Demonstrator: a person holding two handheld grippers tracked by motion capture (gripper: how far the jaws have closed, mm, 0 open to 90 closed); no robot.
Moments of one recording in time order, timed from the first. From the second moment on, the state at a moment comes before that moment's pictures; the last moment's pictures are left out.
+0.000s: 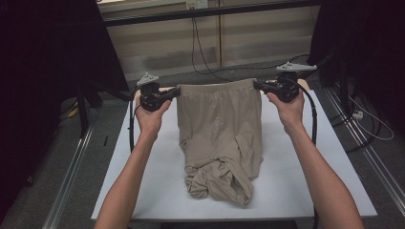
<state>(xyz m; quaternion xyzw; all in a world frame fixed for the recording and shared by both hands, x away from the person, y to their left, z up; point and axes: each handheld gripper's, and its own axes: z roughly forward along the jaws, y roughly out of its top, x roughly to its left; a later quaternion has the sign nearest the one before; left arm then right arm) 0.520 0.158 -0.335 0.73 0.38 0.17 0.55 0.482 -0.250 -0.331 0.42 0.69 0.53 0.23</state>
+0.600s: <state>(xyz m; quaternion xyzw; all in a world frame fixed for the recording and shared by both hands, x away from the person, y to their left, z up) 0.563 0.142 -0.389 0.73 0.46 0.16 0.48 0.533 -0.245 -0.379 0.49 0.69 0.48 0.25</state>
